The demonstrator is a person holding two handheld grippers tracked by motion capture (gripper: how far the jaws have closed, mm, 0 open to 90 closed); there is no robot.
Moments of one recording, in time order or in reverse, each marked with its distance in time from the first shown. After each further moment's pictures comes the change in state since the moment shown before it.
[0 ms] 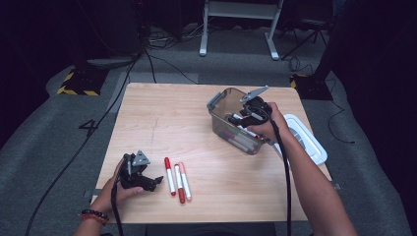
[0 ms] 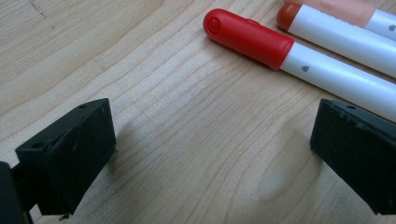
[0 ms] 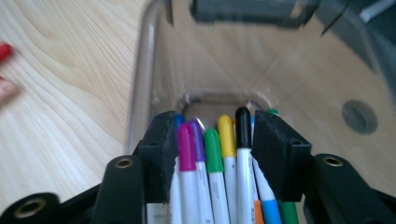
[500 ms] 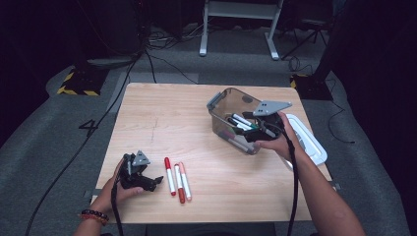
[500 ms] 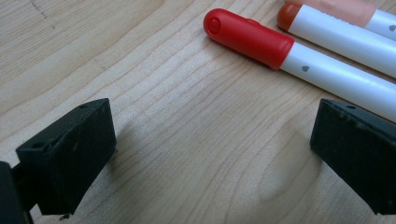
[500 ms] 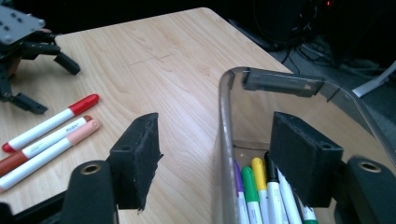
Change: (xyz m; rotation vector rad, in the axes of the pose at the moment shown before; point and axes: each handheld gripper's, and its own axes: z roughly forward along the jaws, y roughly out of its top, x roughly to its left) left arm 0.000 0.000 0.000 0.000 0.003 0.001; right arm 0.051 -0.022 -0.060 -0.298 0.027 -0.066
